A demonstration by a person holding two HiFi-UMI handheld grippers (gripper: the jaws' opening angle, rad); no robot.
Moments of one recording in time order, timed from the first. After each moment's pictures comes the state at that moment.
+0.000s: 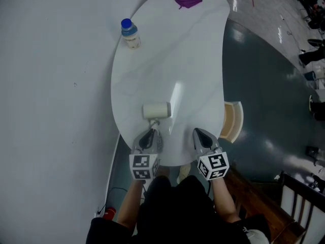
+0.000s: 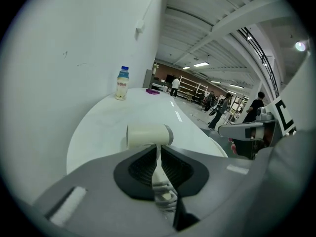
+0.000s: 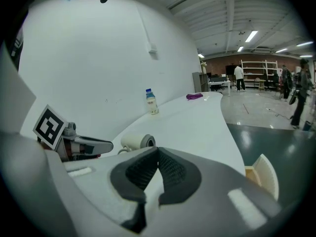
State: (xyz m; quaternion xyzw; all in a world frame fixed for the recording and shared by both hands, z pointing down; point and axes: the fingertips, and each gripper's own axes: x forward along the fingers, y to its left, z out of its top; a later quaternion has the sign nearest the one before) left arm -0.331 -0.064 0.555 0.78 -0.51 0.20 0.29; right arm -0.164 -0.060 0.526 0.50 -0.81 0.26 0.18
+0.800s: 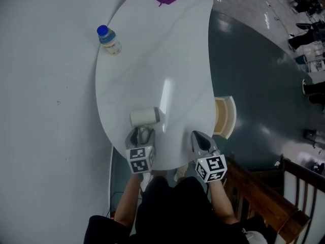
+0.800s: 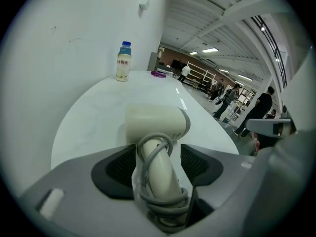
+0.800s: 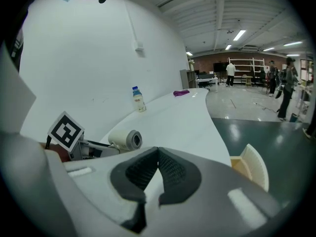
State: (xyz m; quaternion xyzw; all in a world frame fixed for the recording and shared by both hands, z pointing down) left arm -0.322 -0.091 0.616 0.74 -0.50 0.27 0.35; right arm -0.129 -0.058 0.544 0.55 -0.76 0.29 0.19
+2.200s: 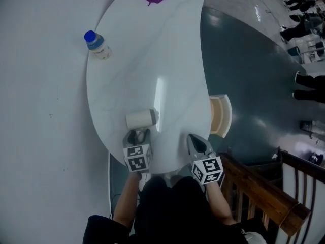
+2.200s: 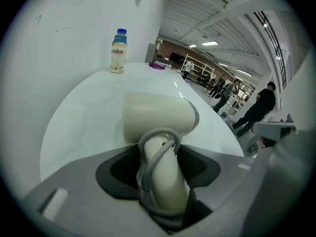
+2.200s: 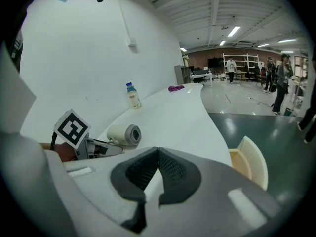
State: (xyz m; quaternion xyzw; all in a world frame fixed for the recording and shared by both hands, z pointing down) left arm -0.314 -0.108 0.638 0.74 -0.48 0.31 0.37; right arm -0.126 -0.056 0.559 0.56 -0.74 0.32 0.20
